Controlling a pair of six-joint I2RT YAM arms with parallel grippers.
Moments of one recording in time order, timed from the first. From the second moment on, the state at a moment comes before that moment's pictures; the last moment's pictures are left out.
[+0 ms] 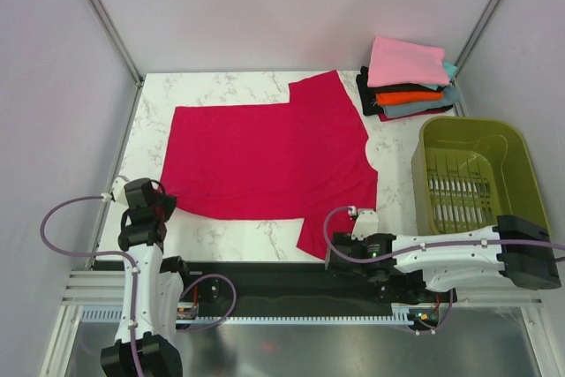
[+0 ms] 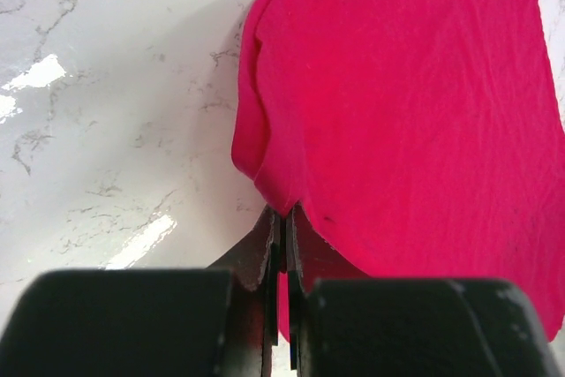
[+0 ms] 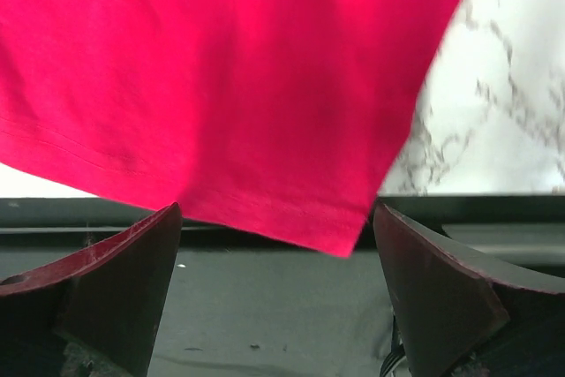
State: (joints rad) left arm 0.25 0.61 0.40 -0.48 -0.12 -0.85; right arm 1.40 1.13 0.54 -0.84 0.48 1.43
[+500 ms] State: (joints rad) left arm 0.25 0.61 0.39 -0.46 -0.09 -0.85; right arm 1.45 1.09 0.48 -0.85 0.54 1.58
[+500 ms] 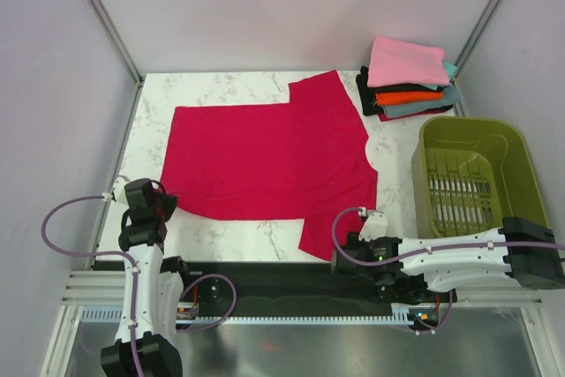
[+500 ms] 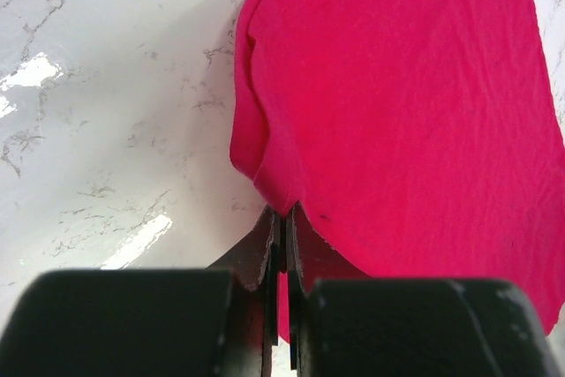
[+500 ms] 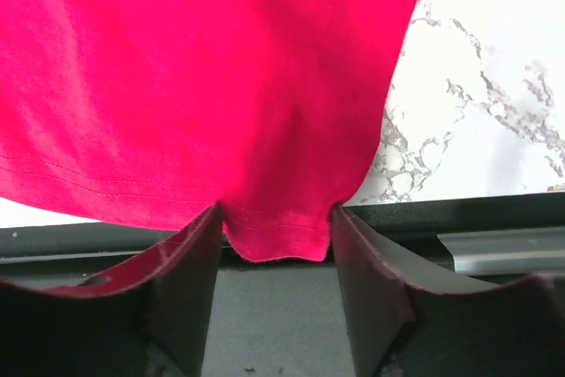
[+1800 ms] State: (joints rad) left arm 0.25 0.97 0.71 -0.55 0.12 -0.53; right arm 0.79 1.22 1.03 -0.61 0.67 0.75
